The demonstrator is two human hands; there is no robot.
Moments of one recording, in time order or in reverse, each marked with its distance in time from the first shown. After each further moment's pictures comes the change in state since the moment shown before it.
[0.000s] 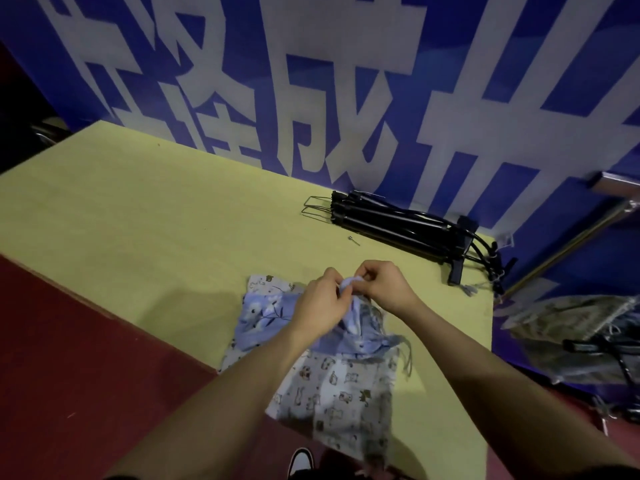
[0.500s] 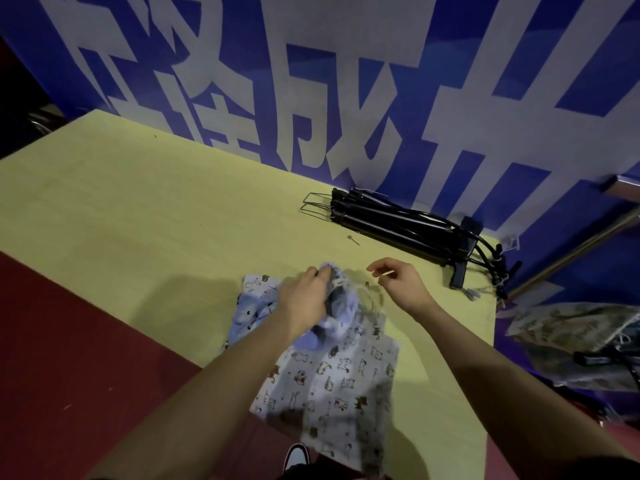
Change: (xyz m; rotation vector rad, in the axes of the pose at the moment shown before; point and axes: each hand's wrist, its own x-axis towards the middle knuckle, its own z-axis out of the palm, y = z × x) left_hand 0.019 -0.008 -0.020 0.511 -0.162 0.002; right_hand 0.016 0.028 -0.022 0.058 0.075 0.101
